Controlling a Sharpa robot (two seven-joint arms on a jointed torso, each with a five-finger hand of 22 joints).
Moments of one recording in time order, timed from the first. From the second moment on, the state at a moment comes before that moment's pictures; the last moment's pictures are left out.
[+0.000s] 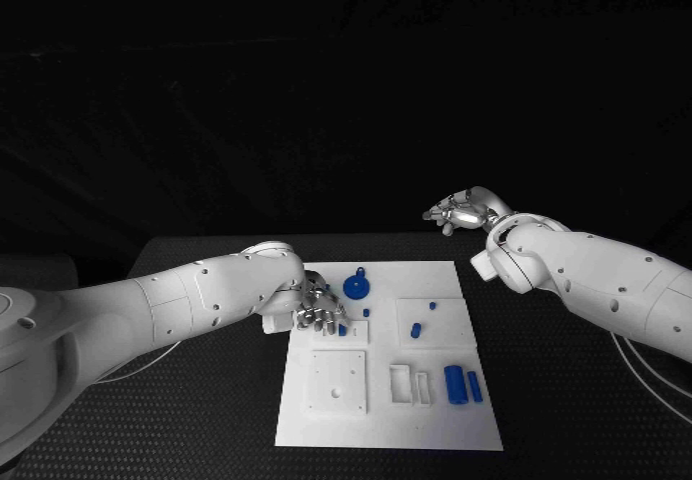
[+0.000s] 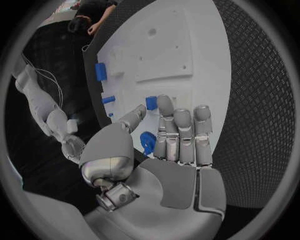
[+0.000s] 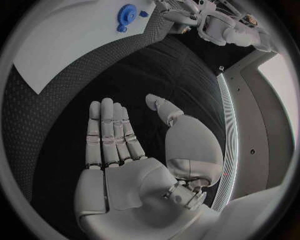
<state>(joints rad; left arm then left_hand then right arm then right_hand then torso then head) 1.25 -0.47 -0.20 1.08 -0.86 0.24 -0.51 0.74 -0.12 0.57 -0.08 0.05 1.06 0.05 0.32 0.66 1.35 -0.06 0.70 0.68 1.10 -0.16 1.37 0.51 0.04 0.91 -0.13 0.96 1.31 1.22 -0.58 -0.01 1.02 -0.75 -0.37 0.03 0.92 -0.18 0.55 -0.18 0.46 0.82 0.20 0.31 0.40 0.76 0.12 0.98 0.33 0.88 0.06 0.94 0.59 0.25 0.79 0.17 0.56 1.28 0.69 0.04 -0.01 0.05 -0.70</state>
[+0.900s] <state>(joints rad) 1.33 -0.60 -0.12 1.21 -0.83 0.21 -0.51 0.81 -0.11 0.58 -0.11 0.05 1.03 0.07 0.31 0.67 1.29 -0.04 0.68 0.67 1.05 -0.14 1.33 0.49 0.04 0.88 -0.11 0.93 1.31 1.22 -0.60 -0.01 1.02 -0.75 -0.37 0.03 0.92 -0.18 0.54 -0.18 0.46 0.82 0.20 0.31 0.40 0.76 0.12 0.98 0.32 0.88 0.06 0.94 0.59 0.25 0.79 0.17 0.56 1.28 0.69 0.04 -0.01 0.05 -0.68</state>
